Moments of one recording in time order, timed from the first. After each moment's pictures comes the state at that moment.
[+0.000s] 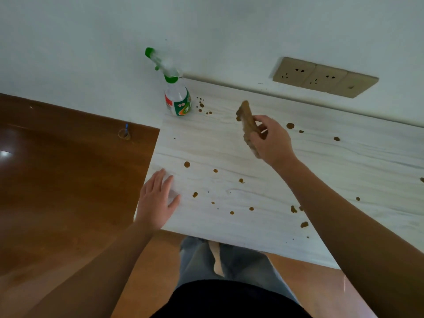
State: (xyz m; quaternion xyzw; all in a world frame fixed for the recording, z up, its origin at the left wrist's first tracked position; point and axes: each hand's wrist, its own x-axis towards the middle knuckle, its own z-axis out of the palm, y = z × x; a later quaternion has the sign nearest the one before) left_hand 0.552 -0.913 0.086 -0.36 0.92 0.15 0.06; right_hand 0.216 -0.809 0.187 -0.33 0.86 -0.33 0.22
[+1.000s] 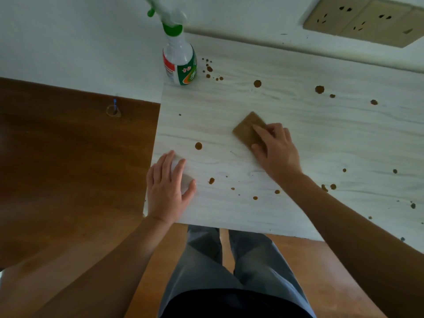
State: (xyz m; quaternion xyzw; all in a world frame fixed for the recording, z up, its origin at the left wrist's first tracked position) left_hand 0.556 -0.922 0.047 -0.33 0.94 0.09 -0.07; right_hand 0.281 -0.781 0.082 -0.42 0.89 -0.12 0.13
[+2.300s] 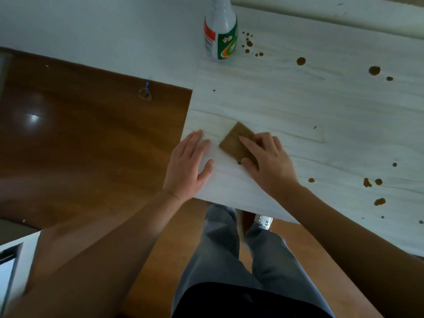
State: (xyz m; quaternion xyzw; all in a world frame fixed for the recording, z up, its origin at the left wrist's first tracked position) left_hand 0.583 -0.937 0.047 -0.28 0.95 0.16 -0.03; right_hand 0.381 -0.790 0.069 -0.52 0.82 -0.16 0.16
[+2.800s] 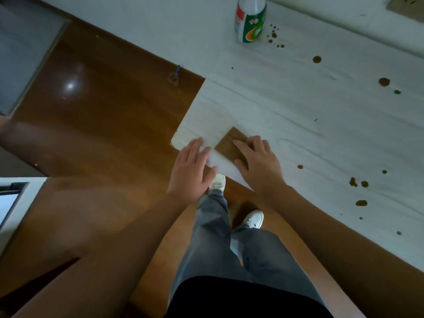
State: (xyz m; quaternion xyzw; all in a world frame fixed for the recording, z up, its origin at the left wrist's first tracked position) left_hand 0.619 -0.811 0.067 -0.41 0.90 0.15 0.00; right_hand 0.407 -0.738 0.071 -0.61 0.76 -0.15 0.19
